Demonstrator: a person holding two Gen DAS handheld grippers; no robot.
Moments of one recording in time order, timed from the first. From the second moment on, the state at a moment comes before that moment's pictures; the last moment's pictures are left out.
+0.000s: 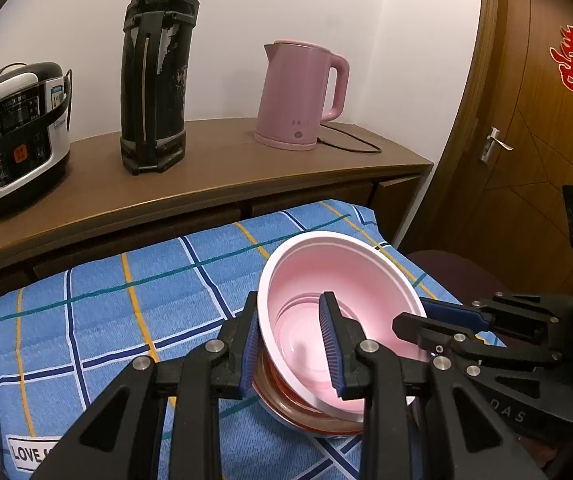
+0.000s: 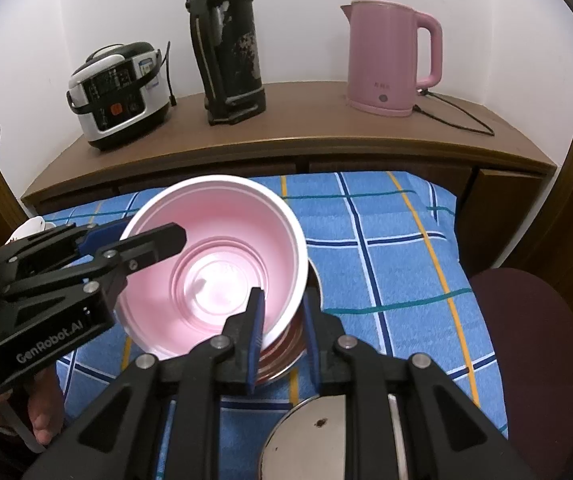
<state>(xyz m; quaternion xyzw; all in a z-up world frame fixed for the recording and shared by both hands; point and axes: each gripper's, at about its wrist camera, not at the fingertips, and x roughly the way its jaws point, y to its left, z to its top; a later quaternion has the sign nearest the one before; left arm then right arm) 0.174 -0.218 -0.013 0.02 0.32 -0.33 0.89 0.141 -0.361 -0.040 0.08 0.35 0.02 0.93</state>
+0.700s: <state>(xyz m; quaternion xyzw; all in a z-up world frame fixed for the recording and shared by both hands) 0.181 -0.216 -0.016 0.01 0.34 -0.34 0.88 0.141 -0.362 -0.044 0.08 0.36 0.02 0.93</state>
